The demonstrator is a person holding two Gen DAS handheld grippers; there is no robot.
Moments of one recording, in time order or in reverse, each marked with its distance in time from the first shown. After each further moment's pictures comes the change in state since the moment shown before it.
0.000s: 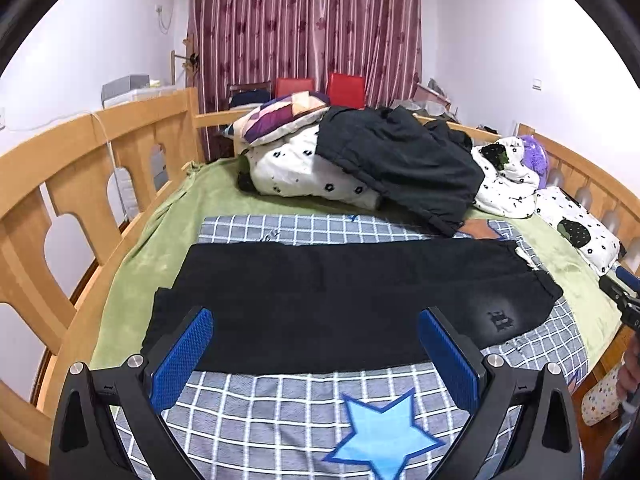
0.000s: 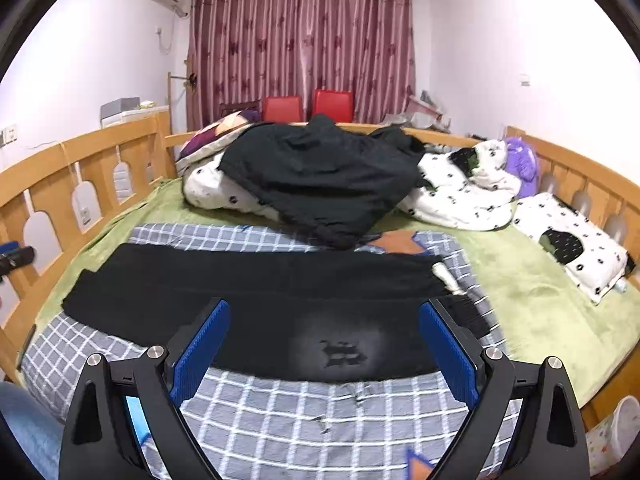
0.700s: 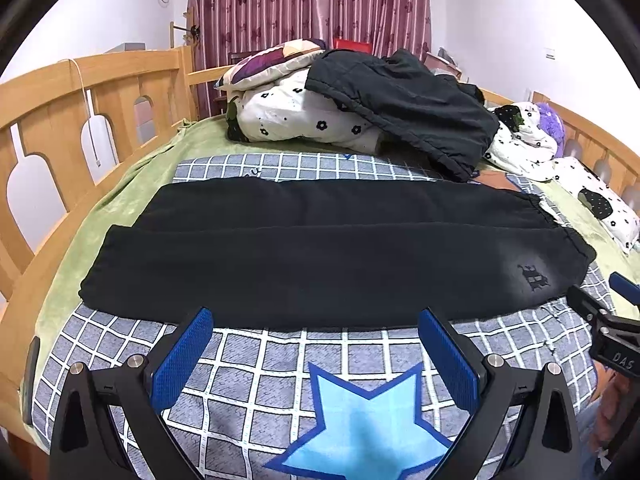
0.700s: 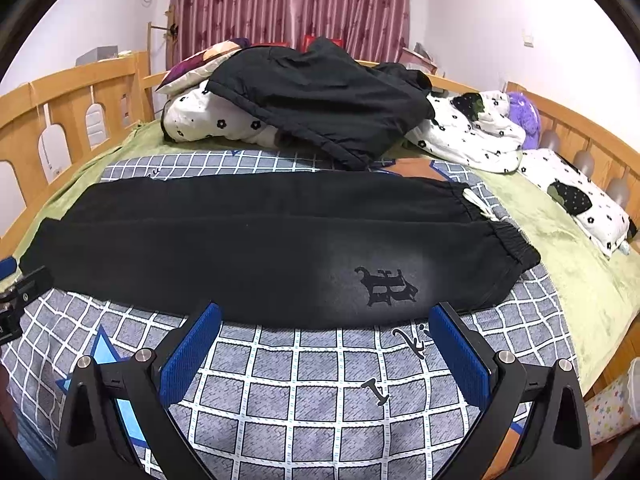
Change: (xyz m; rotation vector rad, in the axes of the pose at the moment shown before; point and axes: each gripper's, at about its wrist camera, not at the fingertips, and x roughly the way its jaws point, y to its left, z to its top) left arm 0.094 -0.060 -0.085 -0.008 0.072 0.034; right arm 0.096 0.075 -0.081 -0.005 0.183 -0.076
